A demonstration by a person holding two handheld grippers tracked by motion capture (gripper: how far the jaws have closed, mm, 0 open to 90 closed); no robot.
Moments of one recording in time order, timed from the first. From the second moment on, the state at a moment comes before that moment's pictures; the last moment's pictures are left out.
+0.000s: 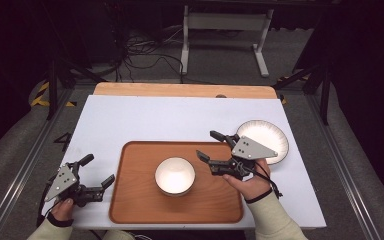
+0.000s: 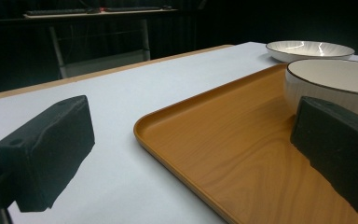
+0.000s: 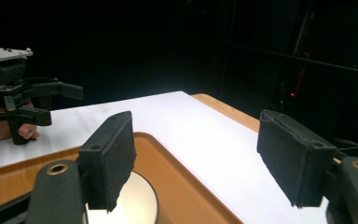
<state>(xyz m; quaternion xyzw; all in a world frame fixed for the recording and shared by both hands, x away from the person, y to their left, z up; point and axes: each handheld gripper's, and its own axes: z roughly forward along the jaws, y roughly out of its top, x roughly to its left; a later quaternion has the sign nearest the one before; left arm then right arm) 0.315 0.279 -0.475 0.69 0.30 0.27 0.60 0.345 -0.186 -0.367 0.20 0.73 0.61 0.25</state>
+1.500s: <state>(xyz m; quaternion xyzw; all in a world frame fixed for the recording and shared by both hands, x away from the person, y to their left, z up) 0.315 0.279 -0.475 0.69 0.30 0.27 0.60 0.328 -0.283 -0.389 0.29 0.68 0.59 0.32</state>
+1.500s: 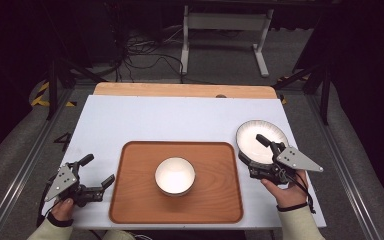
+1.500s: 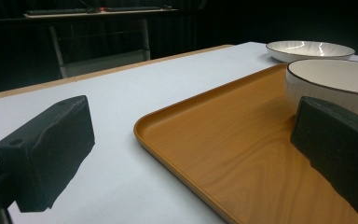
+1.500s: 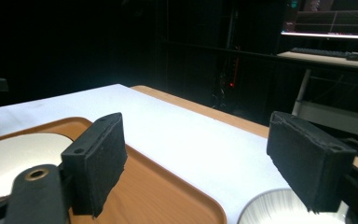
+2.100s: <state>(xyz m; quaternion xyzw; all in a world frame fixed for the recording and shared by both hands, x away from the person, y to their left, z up) 0.315 0.279 -0.475 0.69 0.30 0.27 0.60 0.320 -0.304 -0.422 0.33 0.67 0.58 0.33</state>
